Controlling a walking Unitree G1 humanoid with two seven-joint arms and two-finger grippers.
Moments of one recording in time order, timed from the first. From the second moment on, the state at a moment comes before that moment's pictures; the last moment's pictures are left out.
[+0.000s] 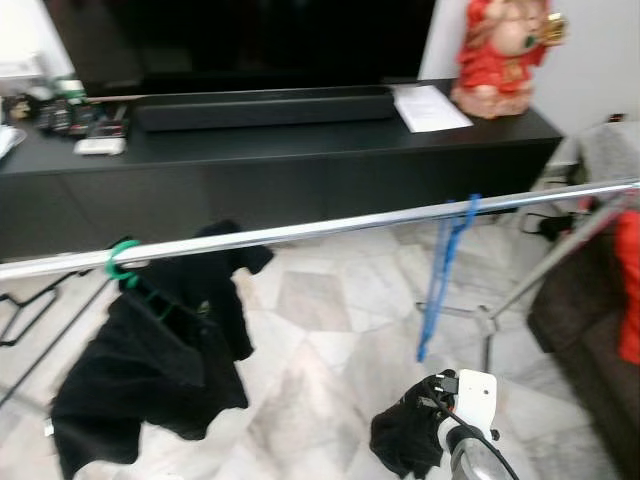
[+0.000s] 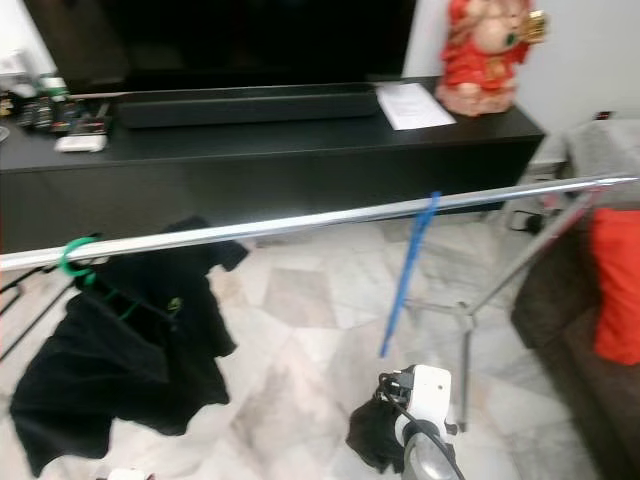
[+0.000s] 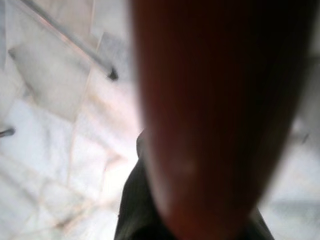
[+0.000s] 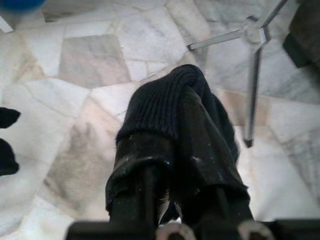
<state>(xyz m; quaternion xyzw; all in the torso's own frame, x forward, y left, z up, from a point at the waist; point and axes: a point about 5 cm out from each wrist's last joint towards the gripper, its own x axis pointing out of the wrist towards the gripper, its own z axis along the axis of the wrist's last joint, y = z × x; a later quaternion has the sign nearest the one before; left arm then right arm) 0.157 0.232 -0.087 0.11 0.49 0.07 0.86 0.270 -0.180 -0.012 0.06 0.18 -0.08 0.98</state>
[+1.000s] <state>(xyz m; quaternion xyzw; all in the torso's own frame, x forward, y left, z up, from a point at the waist) 0.142 0.235 -0.092 0.10 0.50 0.05 0.86 0.269 -0.184 -0.012 0.06 0.19 -0.08 0.98</state>
